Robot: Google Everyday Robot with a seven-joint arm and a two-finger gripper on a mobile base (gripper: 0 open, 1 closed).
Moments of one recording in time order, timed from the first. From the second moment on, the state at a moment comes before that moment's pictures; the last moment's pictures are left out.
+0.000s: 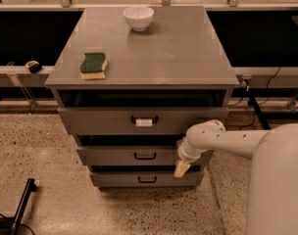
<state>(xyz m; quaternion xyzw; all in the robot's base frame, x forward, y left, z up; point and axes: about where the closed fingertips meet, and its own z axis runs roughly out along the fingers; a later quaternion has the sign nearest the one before) 0.625 -0.133 0.433 -0.66 0.73 0.01 0.18</state>
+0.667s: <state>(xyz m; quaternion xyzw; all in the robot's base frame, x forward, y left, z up) 0.563 -0.120 0.441 -0.70 0.69 0.03 0.16</state>
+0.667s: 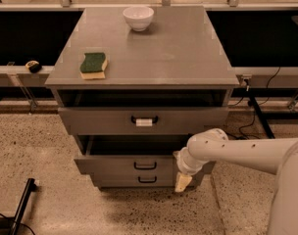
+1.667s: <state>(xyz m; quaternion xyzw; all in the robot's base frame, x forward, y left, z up) 0.471 -0.124 0.494 -0.74 0.65 0.05 0.16</state>
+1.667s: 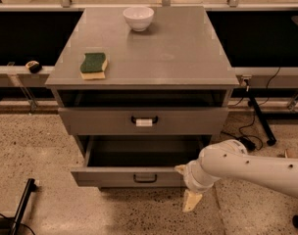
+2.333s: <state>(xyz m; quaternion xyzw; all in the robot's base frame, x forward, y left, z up) 0.520 -0.108 0.465 -0.74 0.66 0.07 0.13</state>
